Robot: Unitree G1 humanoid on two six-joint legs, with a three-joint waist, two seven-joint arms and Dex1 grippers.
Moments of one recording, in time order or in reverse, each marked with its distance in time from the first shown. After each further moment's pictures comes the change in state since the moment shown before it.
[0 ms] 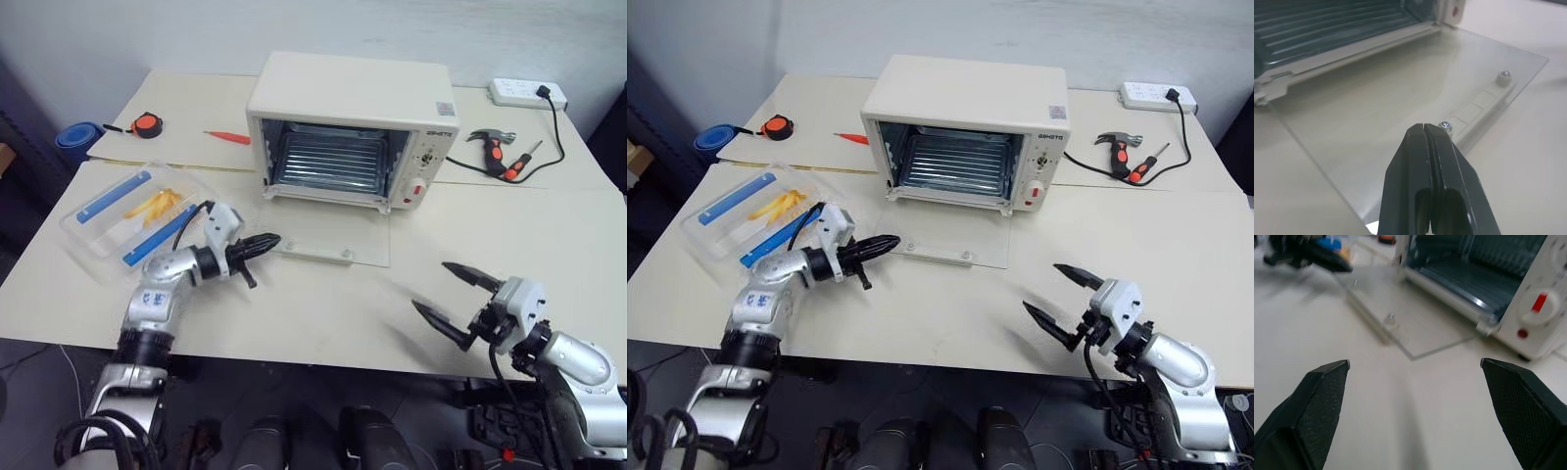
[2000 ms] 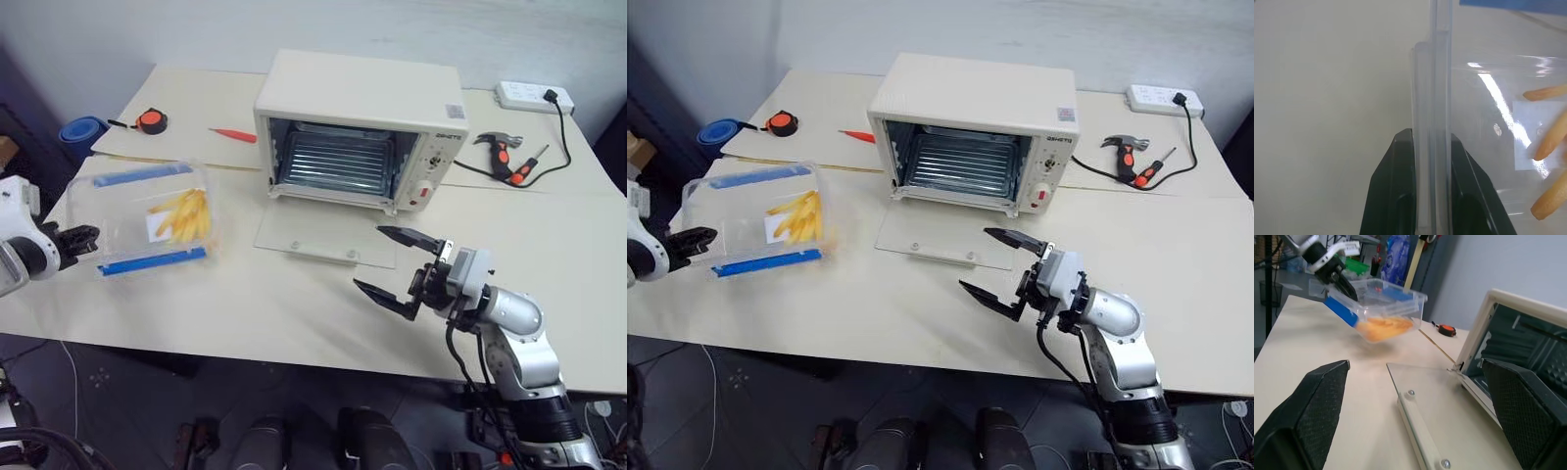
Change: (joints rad) left arm -0.108 0.560 0.334 -0.109 -0.391 1.076 0.565; right arm -0.237 0.066 0.200 0.069 -0.028 -0.141 0.107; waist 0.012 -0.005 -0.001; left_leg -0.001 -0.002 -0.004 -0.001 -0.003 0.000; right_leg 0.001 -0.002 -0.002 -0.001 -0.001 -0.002
